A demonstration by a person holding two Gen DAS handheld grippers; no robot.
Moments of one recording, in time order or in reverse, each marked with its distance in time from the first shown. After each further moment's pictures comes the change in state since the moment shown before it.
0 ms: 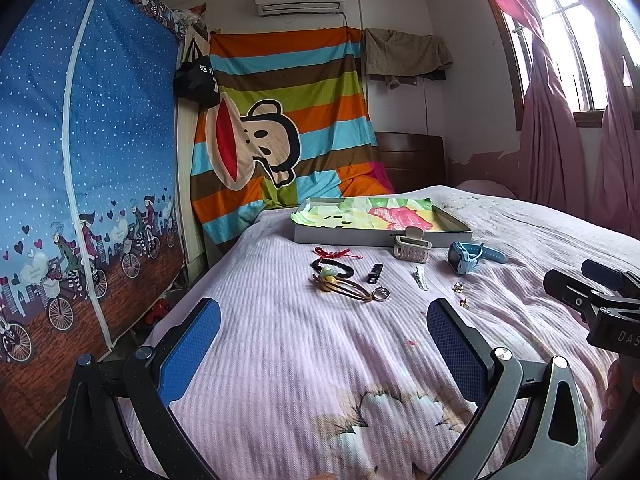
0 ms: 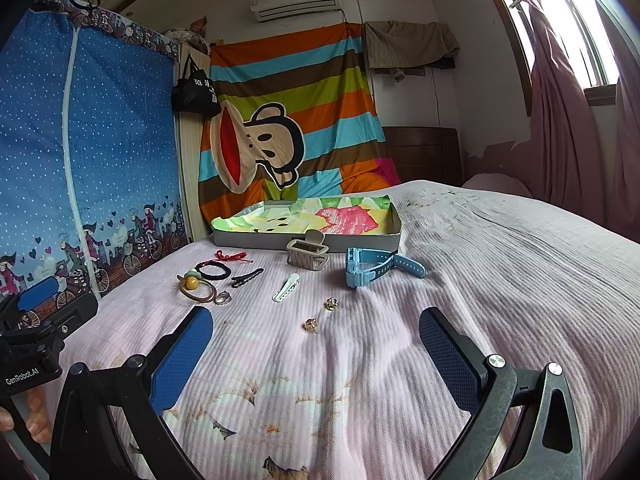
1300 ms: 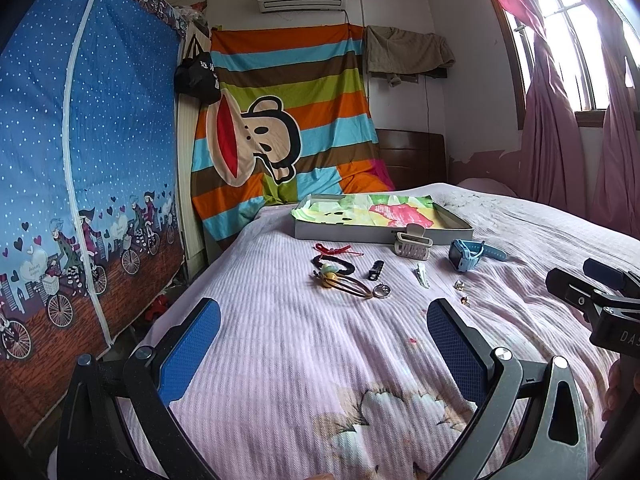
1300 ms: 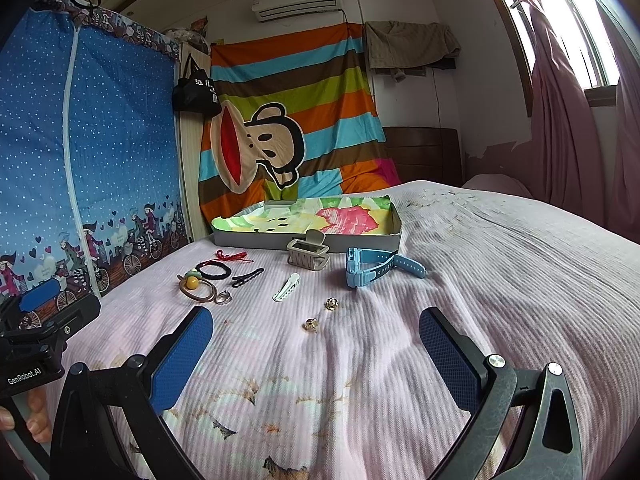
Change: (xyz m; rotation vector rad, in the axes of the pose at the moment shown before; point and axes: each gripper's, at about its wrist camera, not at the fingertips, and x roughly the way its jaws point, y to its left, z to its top) left arm 0.000 0.002 0.000 -0.004 0.007 -0.003; right arm 0.000 0.001 0.000 -0.002 -0.001 -0.001
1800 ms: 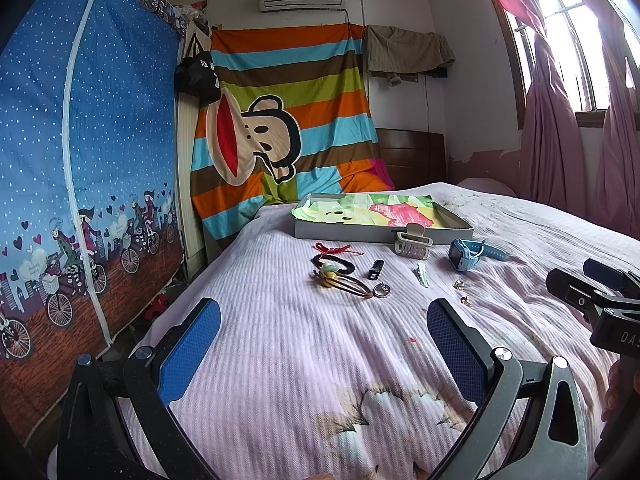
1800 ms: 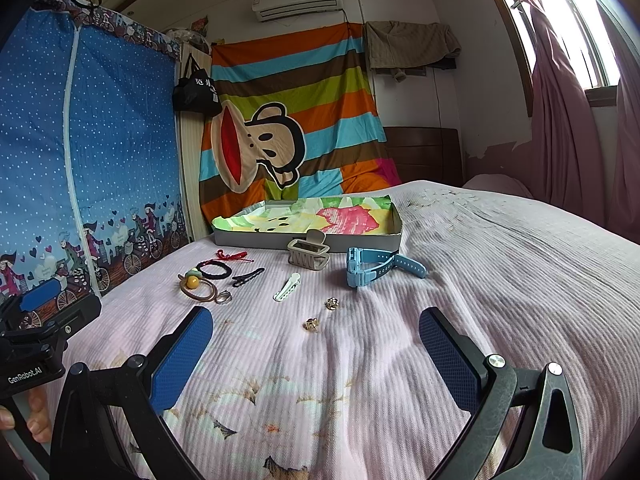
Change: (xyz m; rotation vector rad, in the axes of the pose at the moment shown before) left arm 0.001 0.000 -0.001 -0.001 0.003 0.000; right arm -0.001 0.000 0.000 0.000 0.001 -0.001
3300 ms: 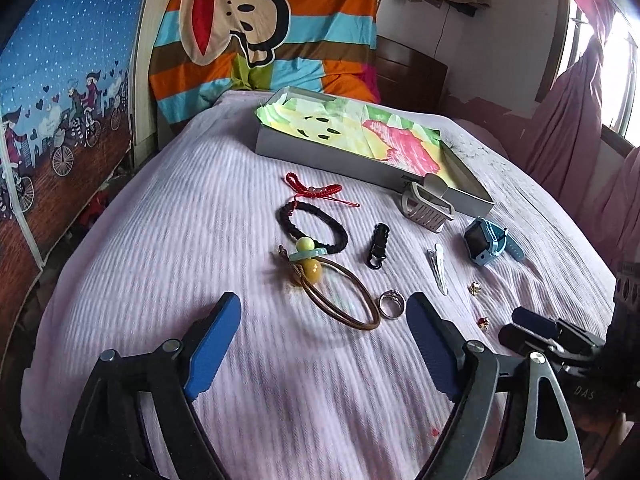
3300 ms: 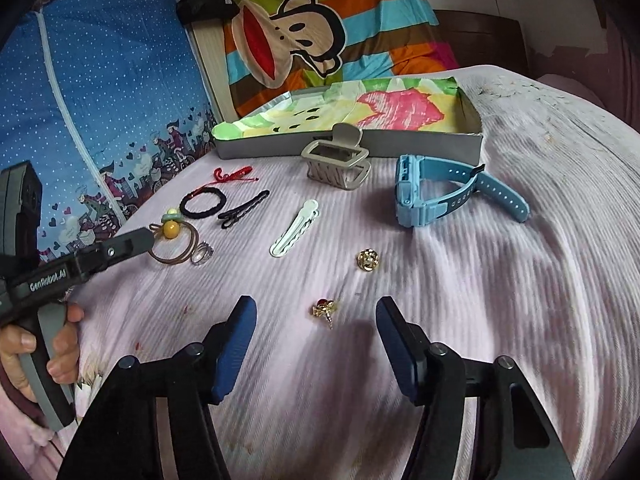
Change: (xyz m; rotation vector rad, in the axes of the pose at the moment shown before) left arm 0.162 0.032 0.031 -0.209 0.448 -0.185; right arm 0.141 -0.028 0.008 0.037 0.461 0.245
